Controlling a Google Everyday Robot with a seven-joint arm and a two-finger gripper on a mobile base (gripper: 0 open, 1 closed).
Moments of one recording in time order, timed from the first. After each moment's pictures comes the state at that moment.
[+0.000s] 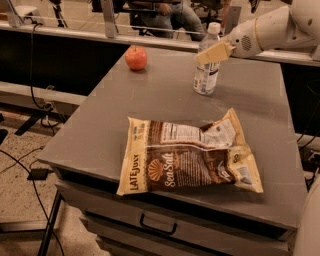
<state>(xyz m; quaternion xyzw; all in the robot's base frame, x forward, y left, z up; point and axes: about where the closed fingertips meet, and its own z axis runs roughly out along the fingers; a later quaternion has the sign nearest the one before) 0.721 -0.148 0.936 -0.41 0.77 0.24 0.42</state>
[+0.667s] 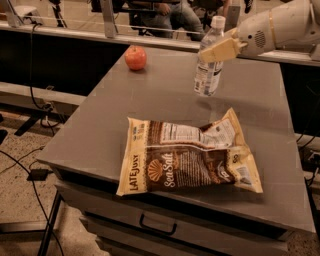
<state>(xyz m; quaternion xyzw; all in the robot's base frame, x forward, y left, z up) 0.662 -0.133 0.969 -0.46 0.73 0.29 0.42</state>
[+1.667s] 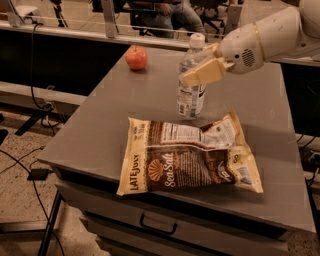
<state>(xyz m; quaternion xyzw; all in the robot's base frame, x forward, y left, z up) 0.577 -0.076 0.961 -0.53 0.68 0.31 0.39</state>
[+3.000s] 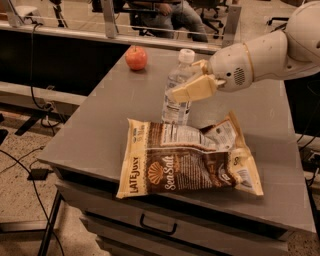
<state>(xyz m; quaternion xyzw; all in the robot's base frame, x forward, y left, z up) 0.535 -0.046 0.948 -0.54 0.64 0.39 0.38</state>
